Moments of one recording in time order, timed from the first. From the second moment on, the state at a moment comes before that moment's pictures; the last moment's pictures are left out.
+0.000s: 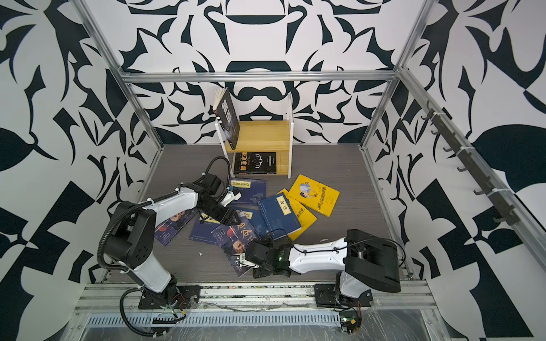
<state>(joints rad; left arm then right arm) -0.41 1.69 1.02 -0.68 0.57 0.17 1.28 1.51 0.67 -0.14 0.26 -0.44</state>
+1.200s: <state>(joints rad) -0.41 1.68 1.07 -0.61 0.60 0.18 1.18 1.53 0.69 -0.10 0.19 -0.52</state>
